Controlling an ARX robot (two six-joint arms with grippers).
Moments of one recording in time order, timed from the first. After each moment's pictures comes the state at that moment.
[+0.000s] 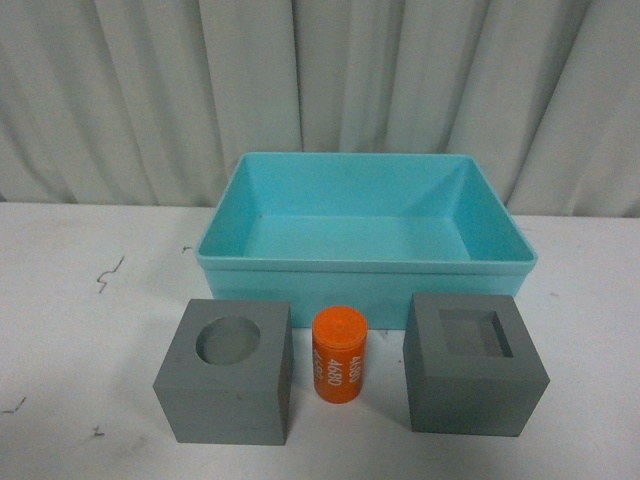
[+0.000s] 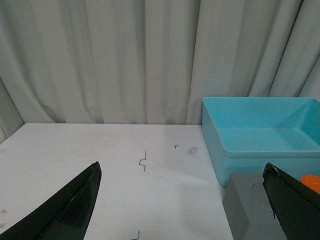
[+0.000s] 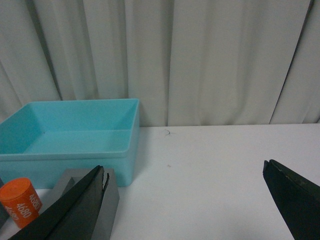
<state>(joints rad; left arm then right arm) 0.00 0.00 0.01 0.00 0.00 0.00 0.00 0.00 0.01 0.00 0.00 0.00</state>
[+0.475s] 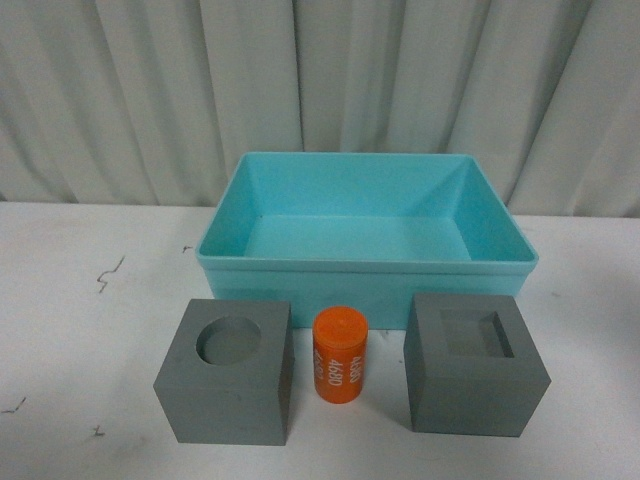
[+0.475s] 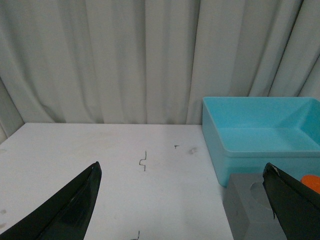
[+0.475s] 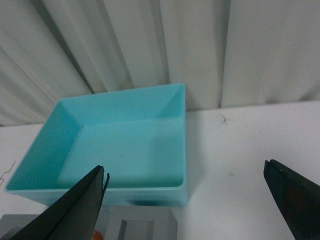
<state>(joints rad) 0.00 0.00 0.01 0.00 0.00 0.00 0.12 1.19 0.61 0.29 -0.03 0.19</state>
